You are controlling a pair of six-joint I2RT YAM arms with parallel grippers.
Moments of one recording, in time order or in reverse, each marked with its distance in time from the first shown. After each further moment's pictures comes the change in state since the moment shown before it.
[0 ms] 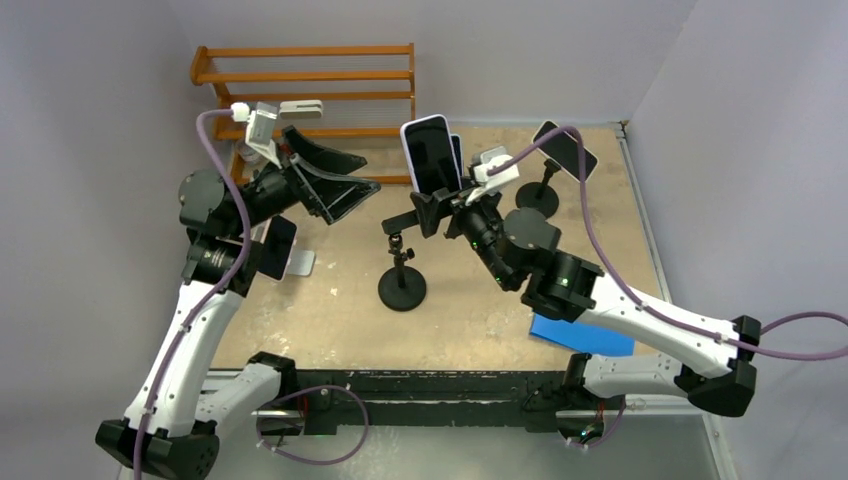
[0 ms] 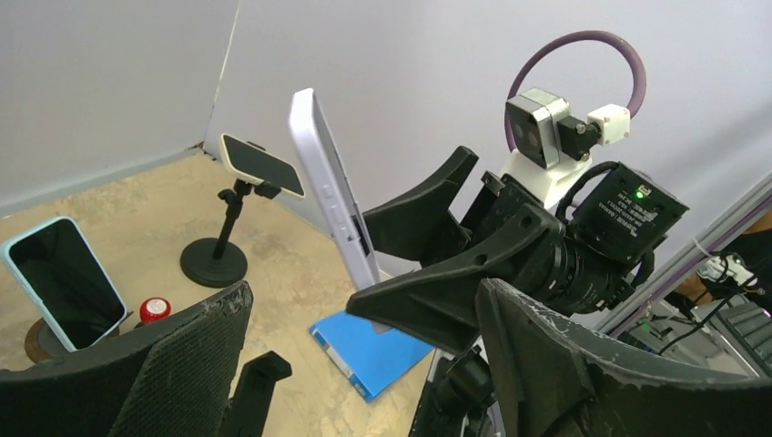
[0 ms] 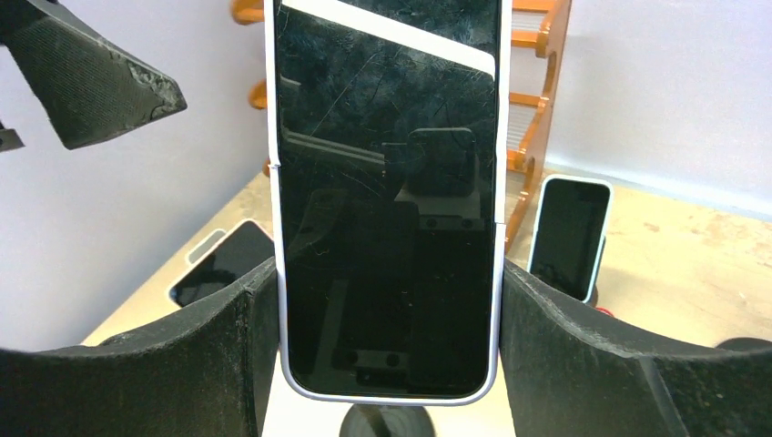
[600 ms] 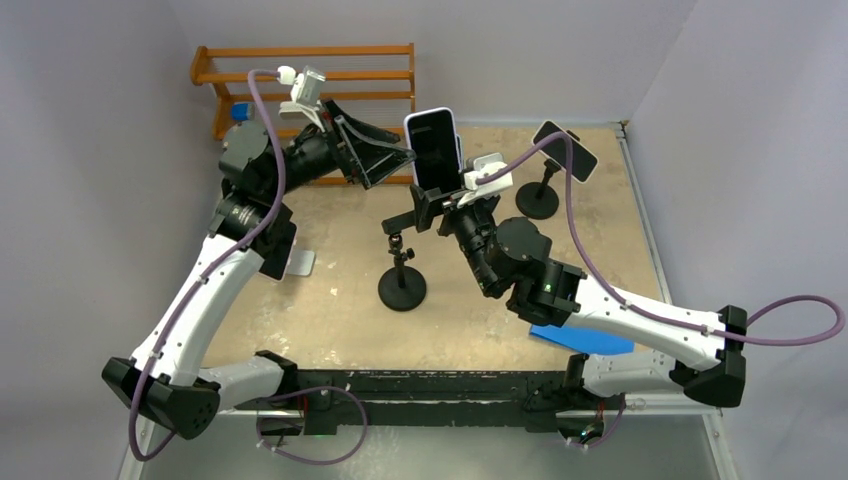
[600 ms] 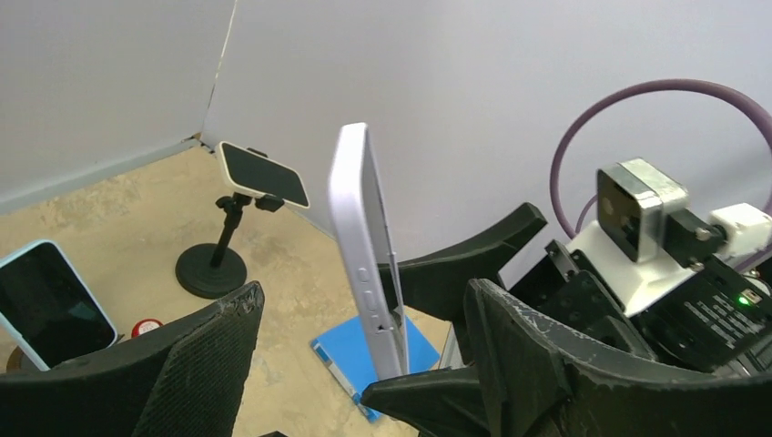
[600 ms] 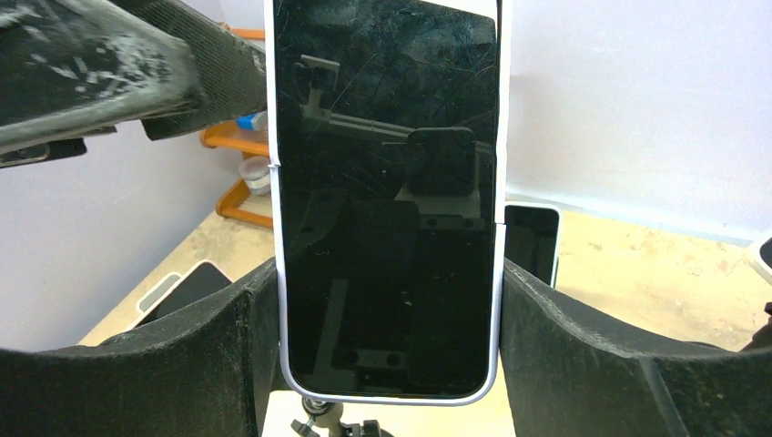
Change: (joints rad) left arm -0.163 0.241 0.218 -0.098 -0.118 0.100; right arm 0.072 0.078 0.001 0.170 0.207 -0.145
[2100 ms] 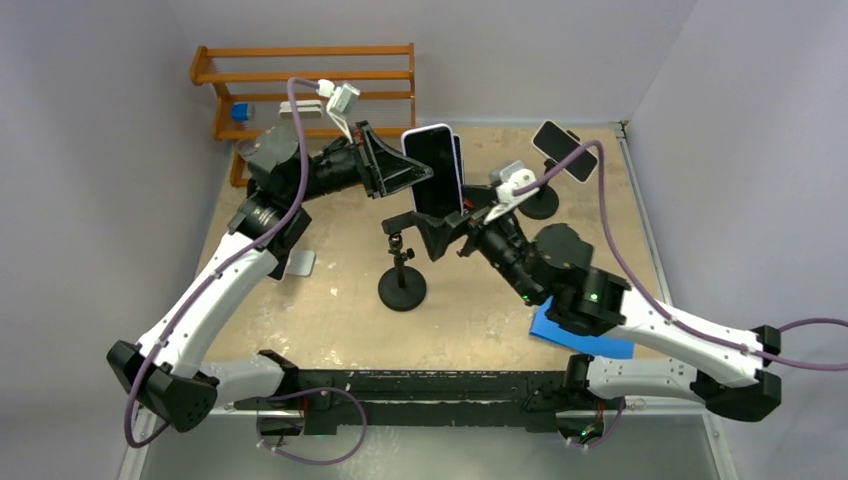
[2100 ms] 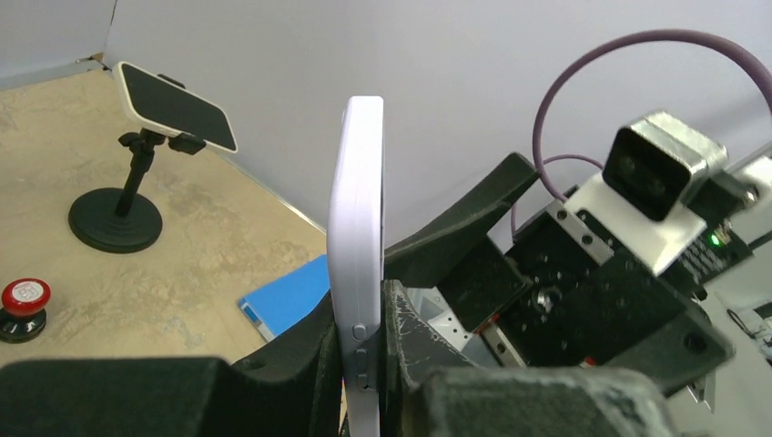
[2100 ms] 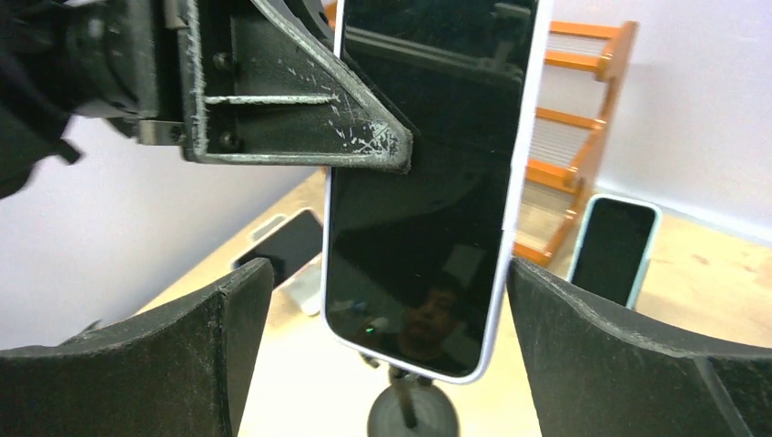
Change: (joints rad) left arm -0.109 0.071 -0.005 -0.015 0.020 -0.095; right arm -0.002 -0.140 -0.031 -0.163 -0.229 0.097
